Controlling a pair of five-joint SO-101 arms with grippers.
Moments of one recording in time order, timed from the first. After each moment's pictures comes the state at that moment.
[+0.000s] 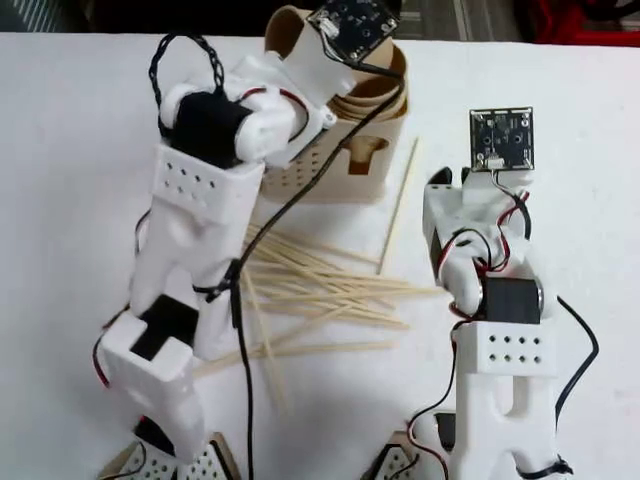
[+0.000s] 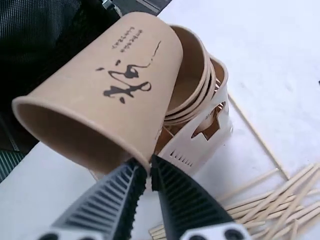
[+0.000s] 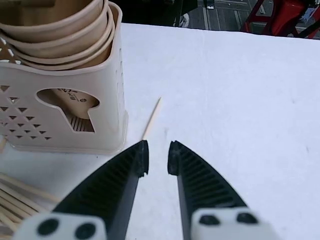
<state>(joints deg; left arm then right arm) 20.5 18.3 -61.5 97.1 -25.5 -0.6 -48.6 42.3 45.5 7.1</state>
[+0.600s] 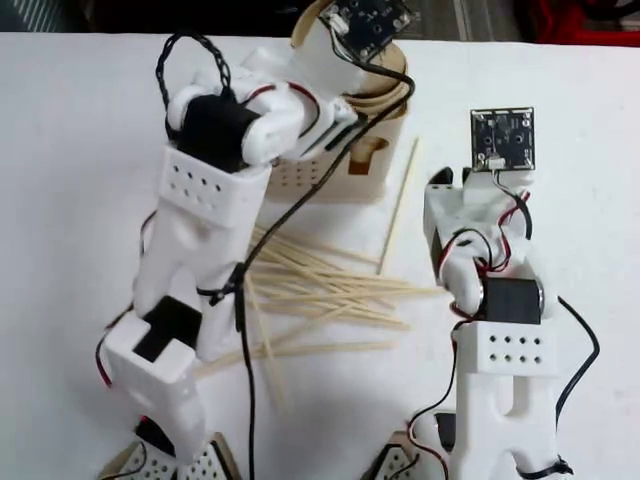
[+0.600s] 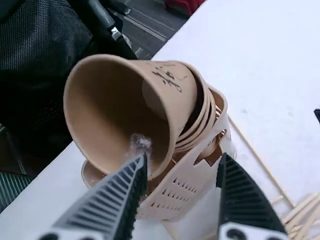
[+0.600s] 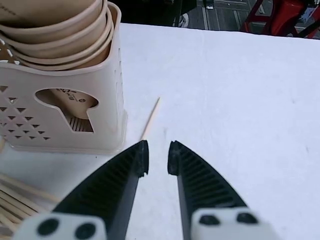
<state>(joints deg) 21.8 18.4 -61.5 89.9 -23.1 -0.4 -48.6 42.3 45.5 7.1</state>
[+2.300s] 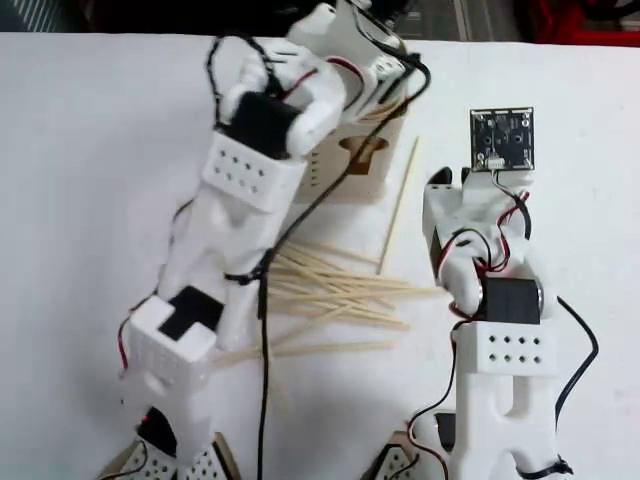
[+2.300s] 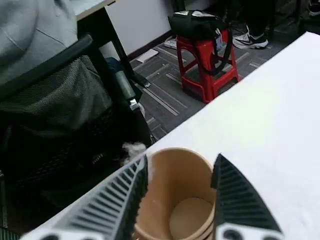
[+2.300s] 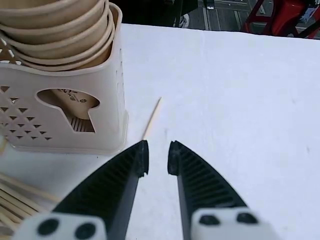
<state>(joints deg) 23.3 24.8 -61.5 66.9 -15.9 -0.6 -48.6 42.3 45.5 6.9</state>
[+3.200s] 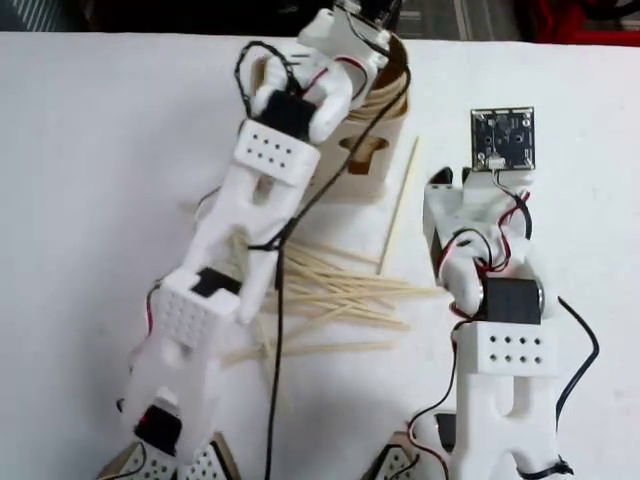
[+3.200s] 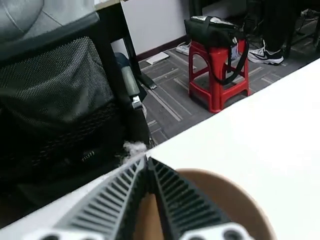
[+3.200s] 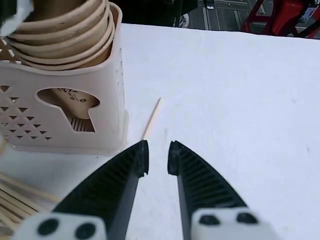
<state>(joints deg) 20.9 44.9 -61.5 45.9 -10.1 -0.6 -48.6 42.3 45.5 6.9</state>
